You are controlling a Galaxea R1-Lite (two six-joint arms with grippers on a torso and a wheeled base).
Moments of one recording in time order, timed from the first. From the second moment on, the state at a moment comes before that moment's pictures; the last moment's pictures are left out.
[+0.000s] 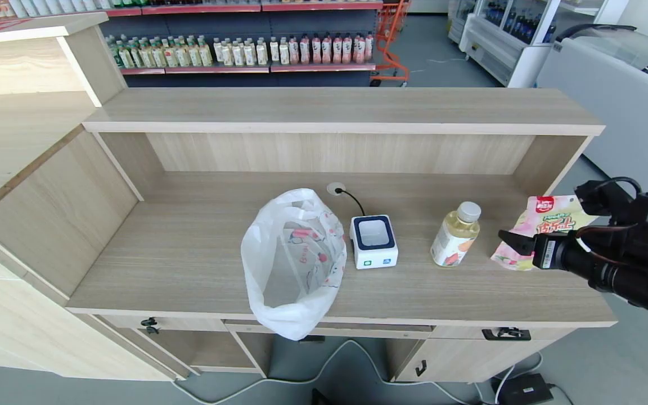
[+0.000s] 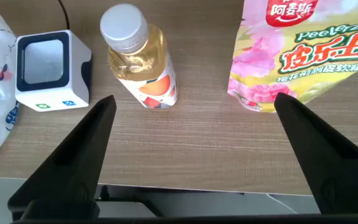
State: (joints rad) left arm -0.01 0.00 0.00 0.00 -0.02 0.00; right arm 0.03 1.70 -0.56 -0.88 0.06 0.01
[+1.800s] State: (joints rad) left arm -0.01 0.00 0.00 0.00 -0.02 0.00; right arm 0.23 2.23 -0.91 -1.11 -0.11 -0.04
